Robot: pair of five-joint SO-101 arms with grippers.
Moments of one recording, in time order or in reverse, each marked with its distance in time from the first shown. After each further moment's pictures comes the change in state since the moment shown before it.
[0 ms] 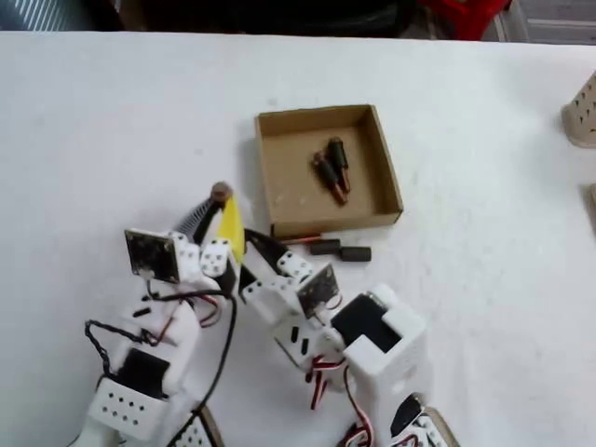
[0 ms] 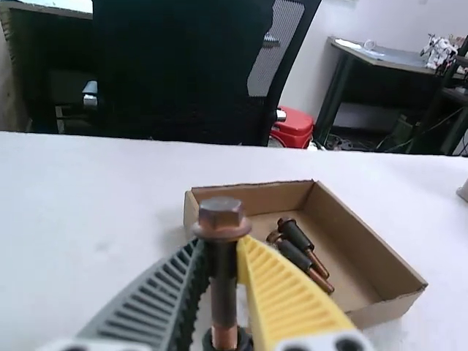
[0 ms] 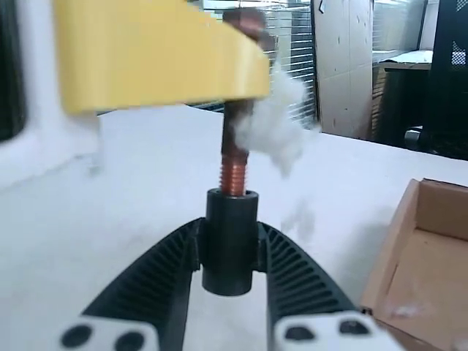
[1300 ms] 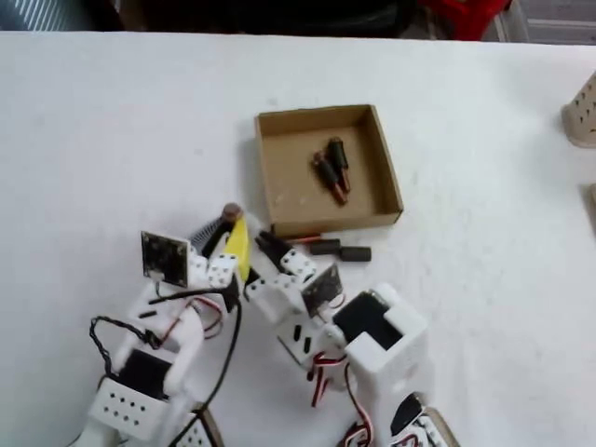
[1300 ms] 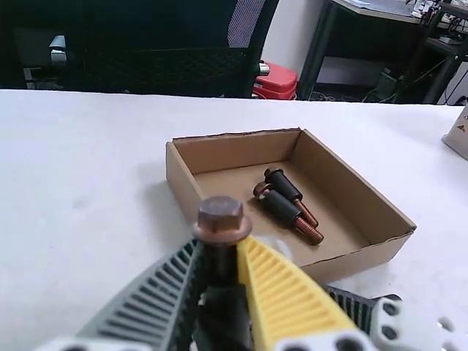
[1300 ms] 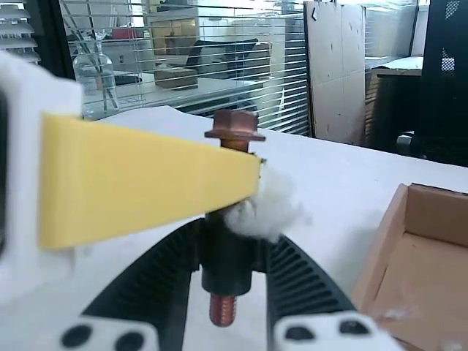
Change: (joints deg) left arm 0.6 -0.3 1.4 12.2 -2.3; right arm 1.8 0.0 0.1 -1.6 0.0
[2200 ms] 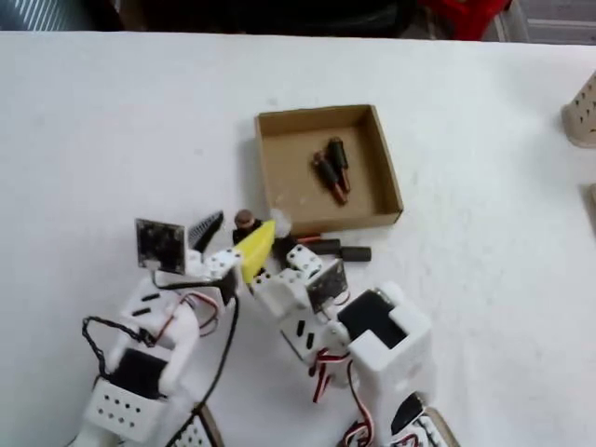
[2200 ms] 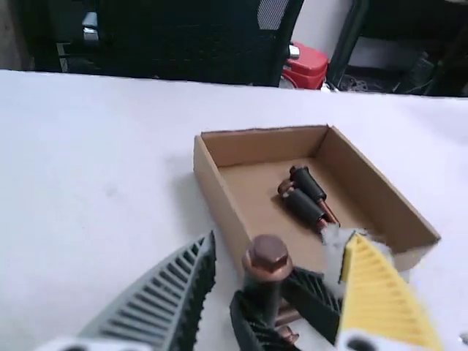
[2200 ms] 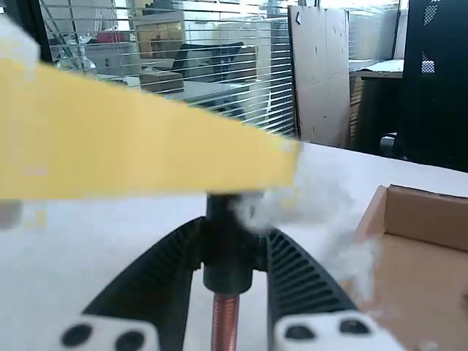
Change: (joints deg) left arm -1.7 0.2 -5.5 0.1 3.6; right arm 1.6 -0.6 0.0 0.0 0.0
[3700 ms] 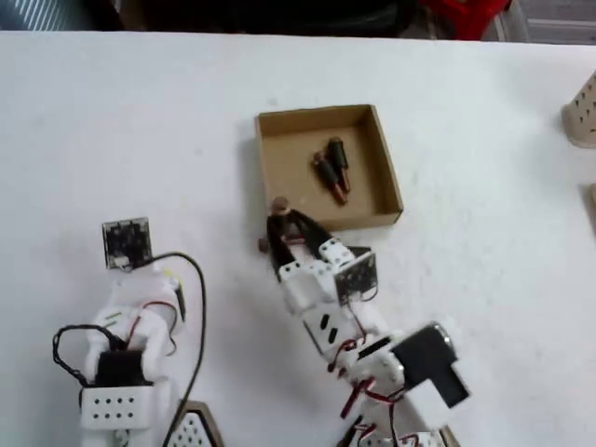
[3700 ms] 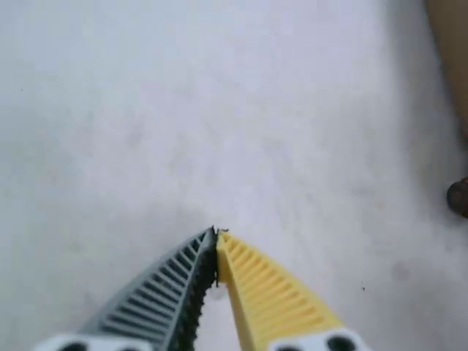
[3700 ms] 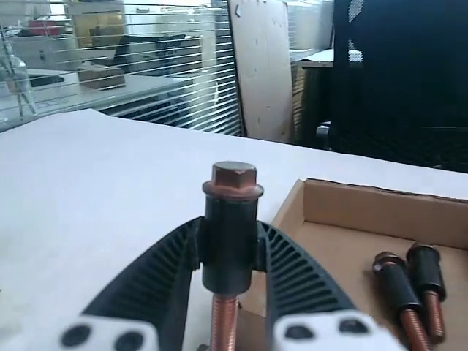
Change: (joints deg) left arm -21.6 -0.1 5.5 23.8 -7.1; right arm 9.8 -22.0 9.6 14.9 0.0
